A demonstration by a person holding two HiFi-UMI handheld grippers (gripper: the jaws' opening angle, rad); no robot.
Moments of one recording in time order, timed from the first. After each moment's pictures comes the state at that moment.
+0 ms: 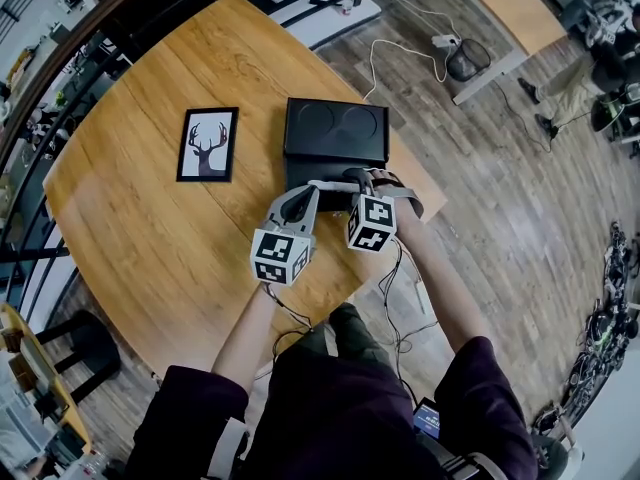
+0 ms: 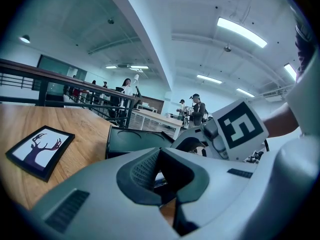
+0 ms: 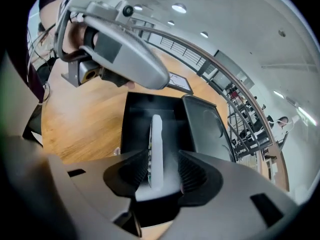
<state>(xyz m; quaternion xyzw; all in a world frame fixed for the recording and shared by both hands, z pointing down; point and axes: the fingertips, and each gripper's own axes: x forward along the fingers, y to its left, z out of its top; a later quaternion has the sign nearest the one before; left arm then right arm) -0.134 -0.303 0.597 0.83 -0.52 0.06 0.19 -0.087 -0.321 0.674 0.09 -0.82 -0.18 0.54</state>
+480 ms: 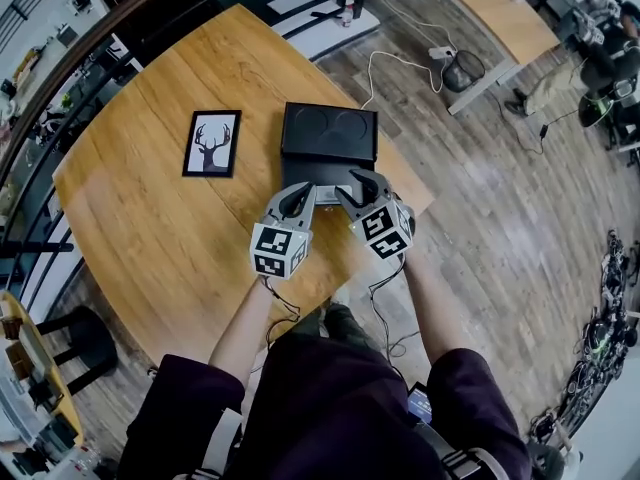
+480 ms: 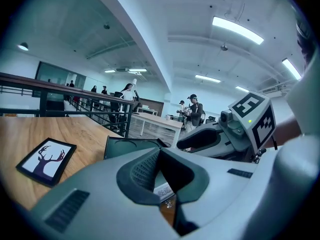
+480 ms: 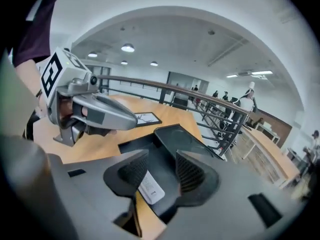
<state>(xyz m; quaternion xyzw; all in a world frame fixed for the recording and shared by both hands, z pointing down) -0.119 -0.285 0.552 0.83 -0.53 0.07 0.17 -0.068 -0.307 0.572 0.26 -0.91 -0.02 0.33</state>
